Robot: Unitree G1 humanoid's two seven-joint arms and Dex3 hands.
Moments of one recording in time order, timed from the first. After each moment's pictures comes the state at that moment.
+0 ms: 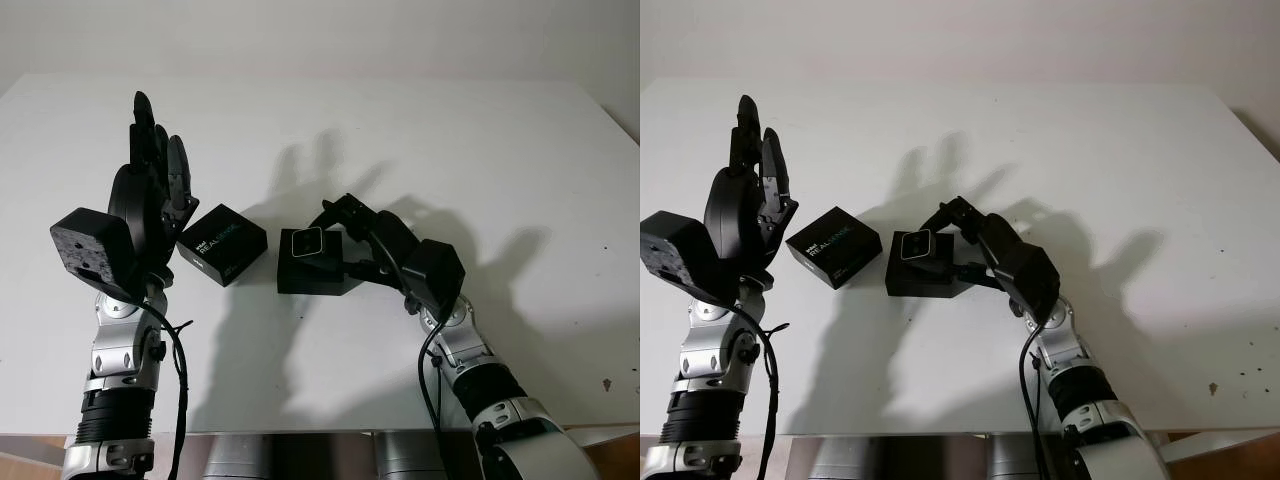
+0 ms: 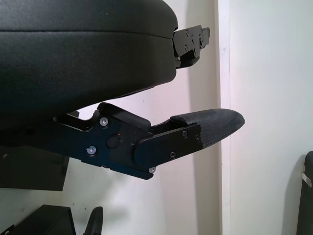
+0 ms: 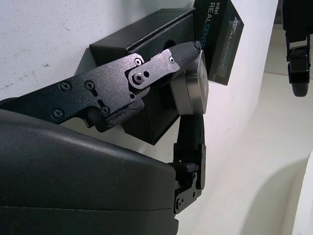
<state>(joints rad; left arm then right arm) -0.39 0.19 0.21 0.18 -0.16 -0.11 -0.10 -0.55 -0.15 0.09 0.81 -0.12 -0.46 0.24</state>
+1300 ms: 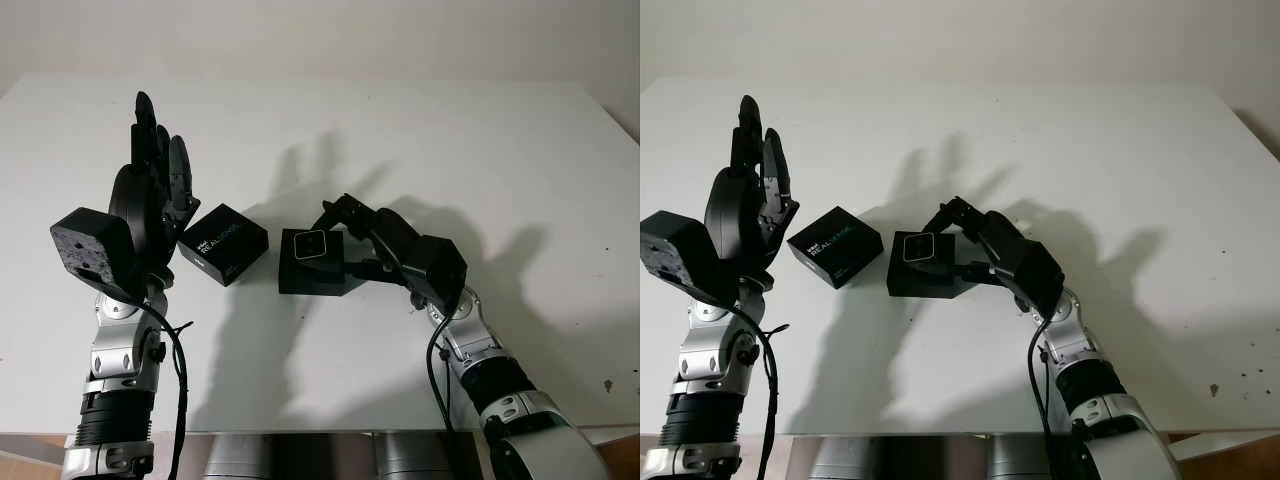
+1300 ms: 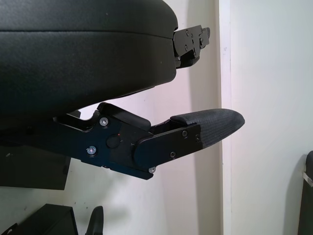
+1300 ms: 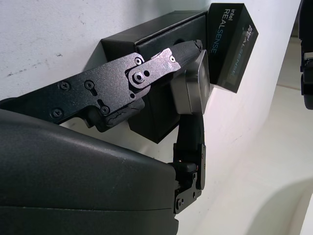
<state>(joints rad) -0.38 0.19 0.21 0.16 -0.16 -0.10 -0.09 -0.56 -0.20 0.10 0.79 -0.14 -0.44 0.29</state>
